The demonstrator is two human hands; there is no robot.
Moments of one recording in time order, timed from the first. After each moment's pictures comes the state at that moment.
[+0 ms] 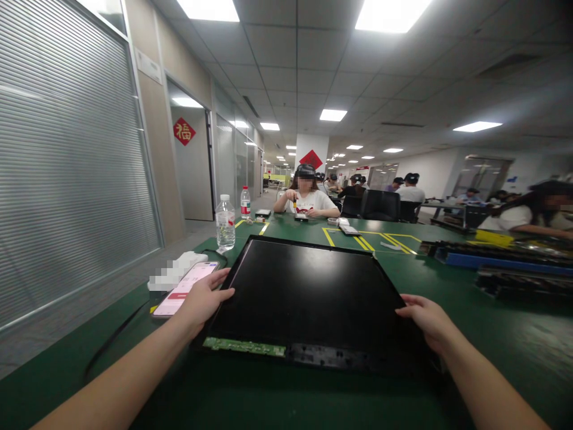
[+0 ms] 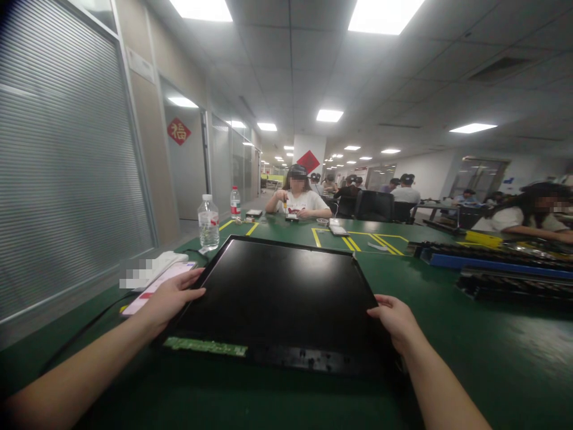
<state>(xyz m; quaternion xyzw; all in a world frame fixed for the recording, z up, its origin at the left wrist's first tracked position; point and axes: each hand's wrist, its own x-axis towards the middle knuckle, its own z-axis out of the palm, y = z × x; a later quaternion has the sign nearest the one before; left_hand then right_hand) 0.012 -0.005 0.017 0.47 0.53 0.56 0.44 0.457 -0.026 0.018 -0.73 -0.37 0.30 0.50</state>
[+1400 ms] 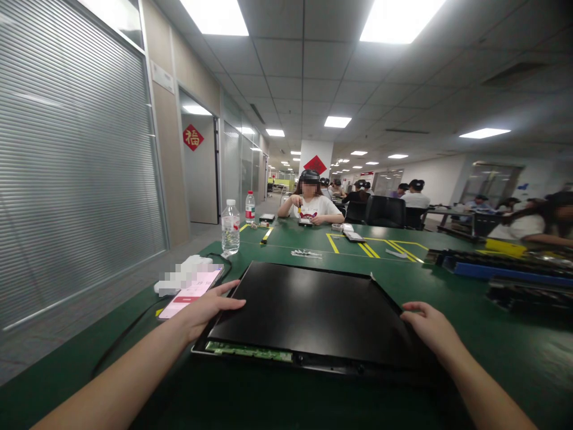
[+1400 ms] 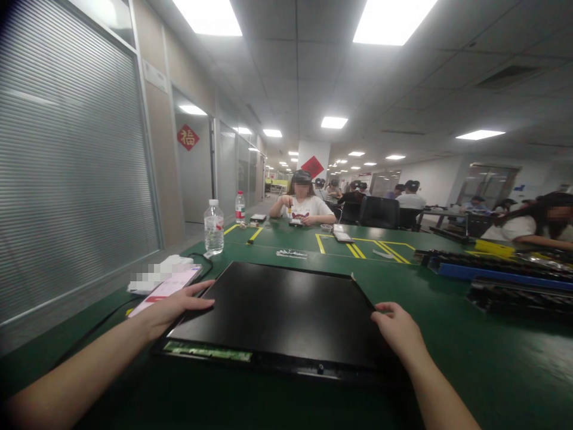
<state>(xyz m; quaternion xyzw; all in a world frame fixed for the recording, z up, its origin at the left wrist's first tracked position) 0.009 -0.016 0.033 0.37 0.47 0.43 0.68 0.462 -0.021 0.022 -0.81 -0.46 0.16 0.34</state>
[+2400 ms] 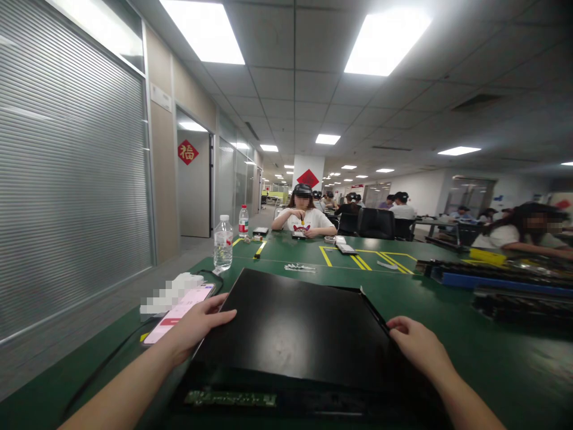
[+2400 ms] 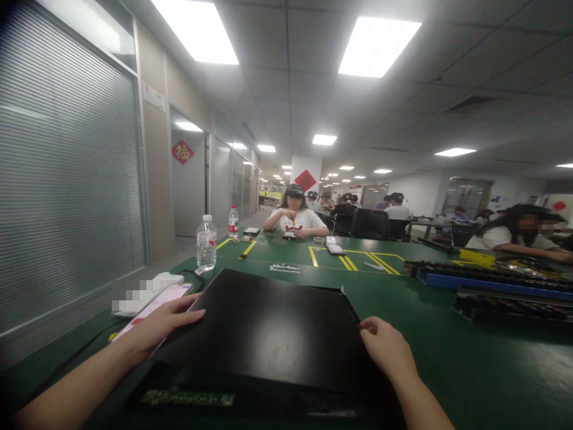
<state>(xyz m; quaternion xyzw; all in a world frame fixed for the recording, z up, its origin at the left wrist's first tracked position) 0.015 -0.022 0.046 0.44 0.45 0.50 0.60 0.458 -0.029 0.026 -0.79 -0.53 0.11 0.28</state>
